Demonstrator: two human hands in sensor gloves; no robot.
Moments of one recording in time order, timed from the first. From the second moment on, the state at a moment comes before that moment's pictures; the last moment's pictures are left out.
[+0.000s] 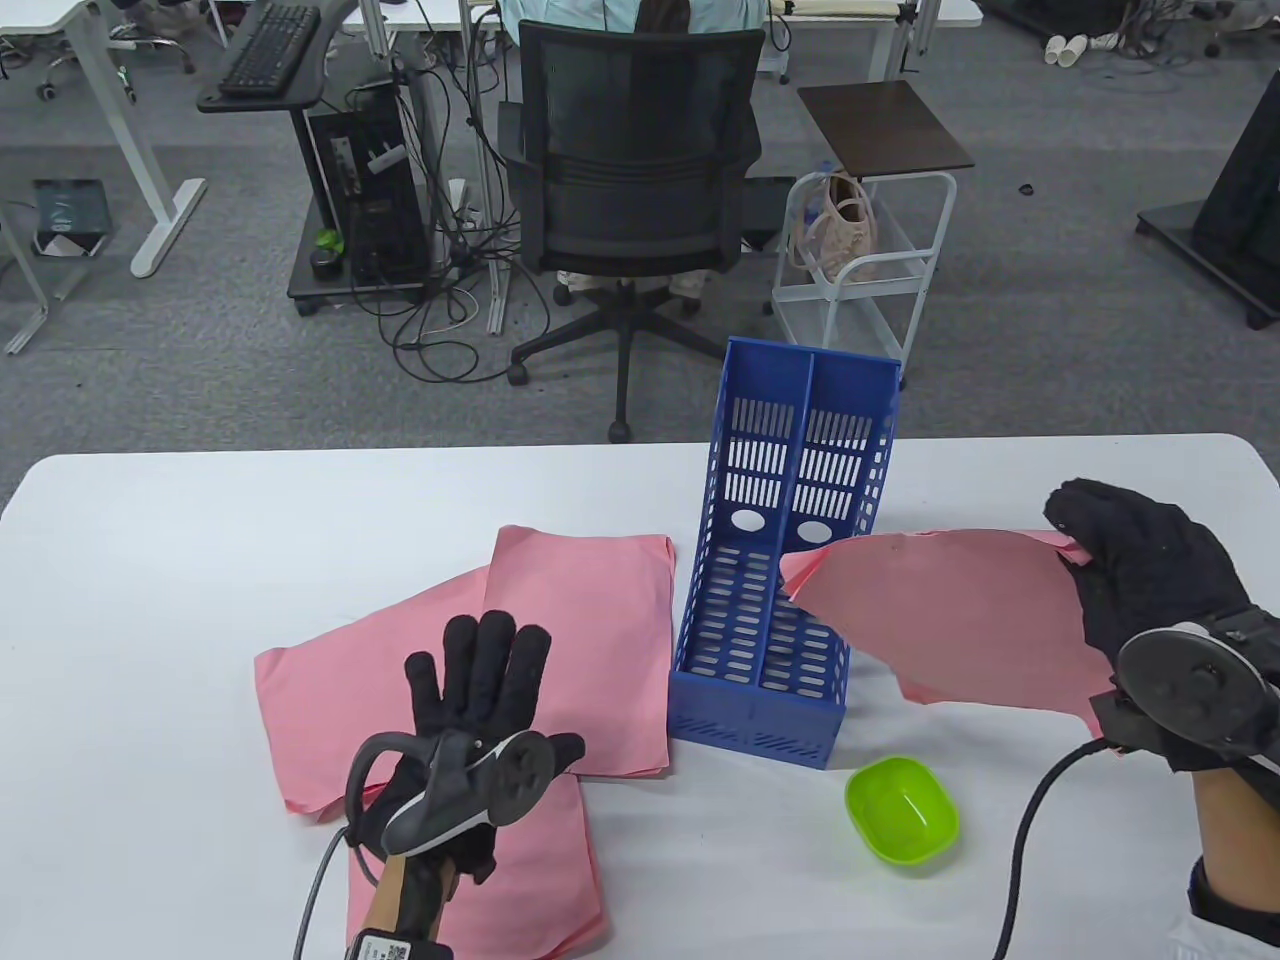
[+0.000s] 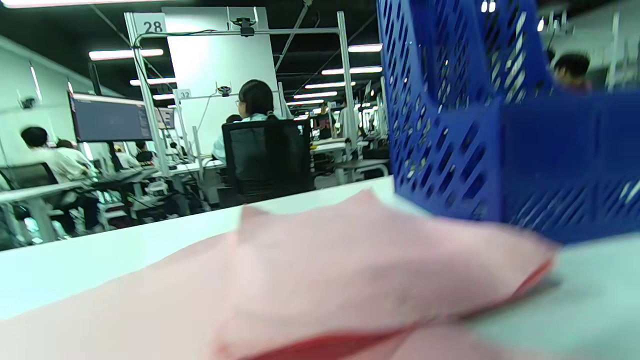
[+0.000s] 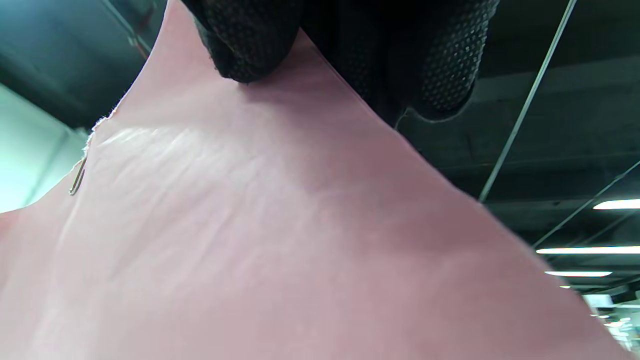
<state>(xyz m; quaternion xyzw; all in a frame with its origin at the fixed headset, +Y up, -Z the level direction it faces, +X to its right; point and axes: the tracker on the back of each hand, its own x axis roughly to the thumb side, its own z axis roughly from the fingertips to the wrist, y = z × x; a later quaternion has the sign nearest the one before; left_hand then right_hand) -0.163 -0.660 -0.326 0.05 -0.15 -0.02 0.99 0.273 -0.462 -0.295 0.16 -0.37 0.91 0.07</state>
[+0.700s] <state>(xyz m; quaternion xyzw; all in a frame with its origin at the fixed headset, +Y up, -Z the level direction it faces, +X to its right) -0.133 -0.603 -0.315 0.11 -0.32 0.49 0.80 0.201 -0.491 -0.309 0.32 -0.30 0.83 0.35</state>
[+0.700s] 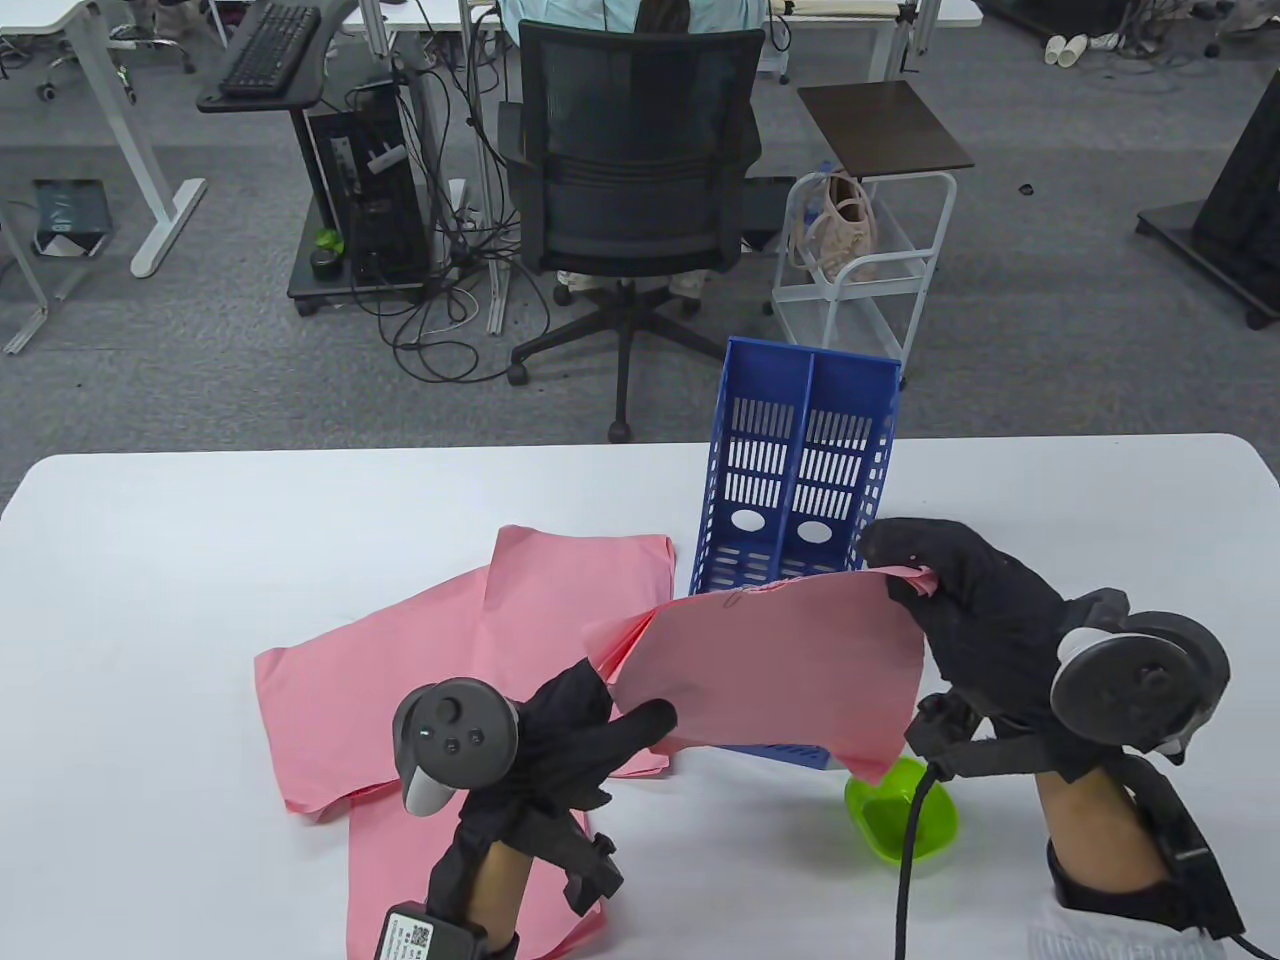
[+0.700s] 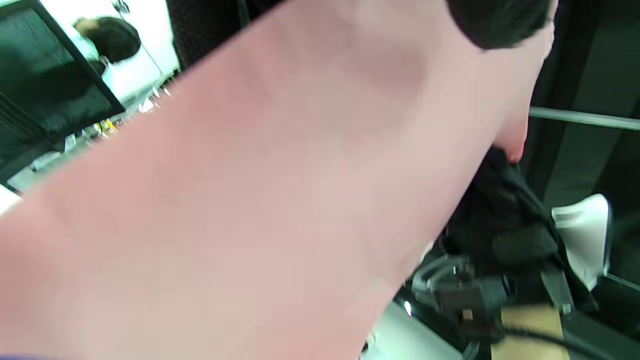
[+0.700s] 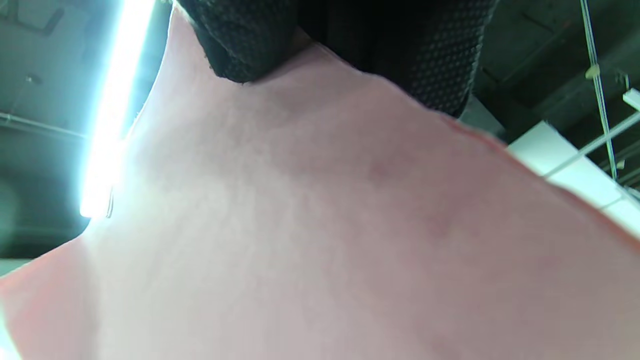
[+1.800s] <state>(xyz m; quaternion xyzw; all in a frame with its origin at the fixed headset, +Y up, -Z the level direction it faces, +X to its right) -0.131 -0.570 -0.283 0.17 -0.27 0.24 0.91 0.133 -0.507 -0.301 0.41 -0.23 0.87 0.17</state>
